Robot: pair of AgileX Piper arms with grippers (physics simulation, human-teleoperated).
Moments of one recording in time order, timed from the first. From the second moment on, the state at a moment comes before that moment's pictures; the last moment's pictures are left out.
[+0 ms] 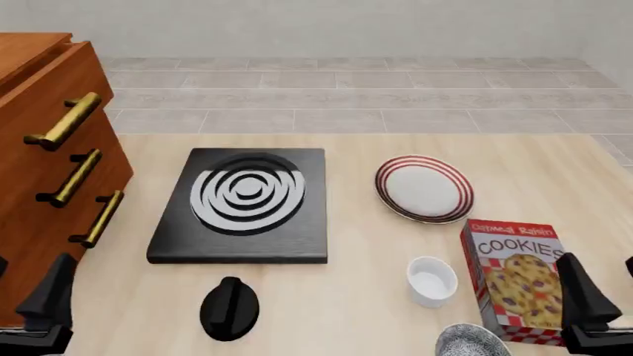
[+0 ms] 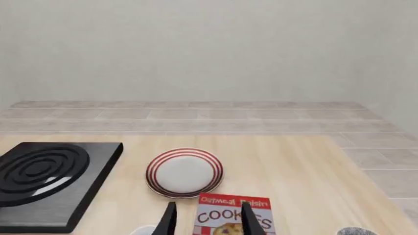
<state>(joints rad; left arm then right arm) 0.00 0.00 0.00 0.00 0.00 0.00 0.00 0.00 0.00 0.00</state>
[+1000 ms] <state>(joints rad) 0.00 0.01 0.00 0.00 0.00 0.11 0.07 -0.27 0.30 -0.05</state>
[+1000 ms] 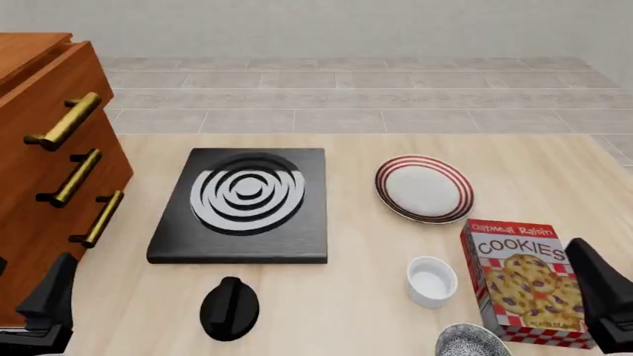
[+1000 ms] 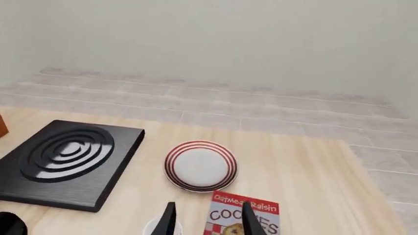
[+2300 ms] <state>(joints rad) 0.00 0.01 0.00 0.00 0.00 0.29 0.14 -0.40 0.75 -0.01</state>
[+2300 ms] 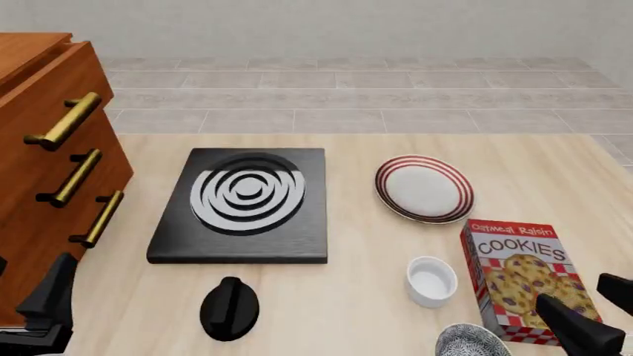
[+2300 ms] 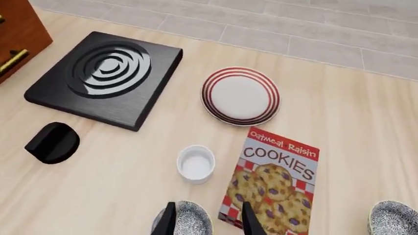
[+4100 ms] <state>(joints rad) 0.00 0.01 0.00 0.00 0.00 0.21 0.21 -0.17 0.77 0.22</state>
